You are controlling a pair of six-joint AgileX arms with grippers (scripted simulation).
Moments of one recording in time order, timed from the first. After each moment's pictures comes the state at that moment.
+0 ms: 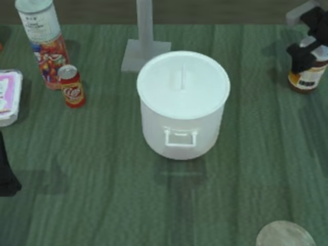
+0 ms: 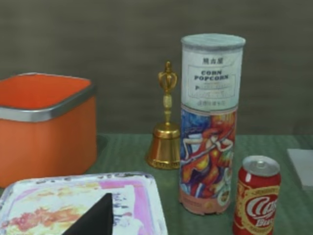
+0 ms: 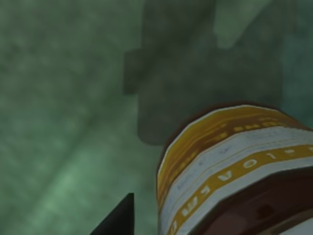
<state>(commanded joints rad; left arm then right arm) 0.00 0.00 0.00 0.00 0.00 0.00 -0.01 3.00 3.20 -1.61 -0.10 -0.61</state>
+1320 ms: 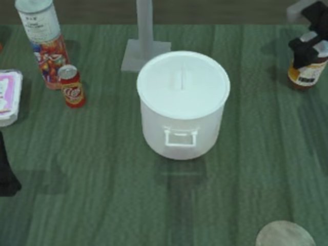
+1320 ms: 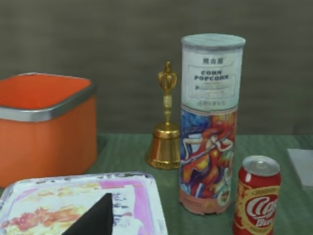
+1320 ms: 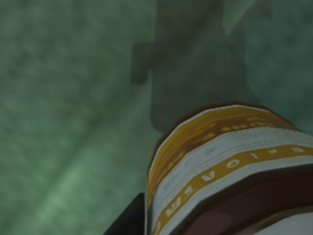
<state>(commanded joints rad) 0.00 0.00 0.00 0.00 0.00 0.00 -0.01 2.94 3.13 -1.58 -0.10 -0.61</state>
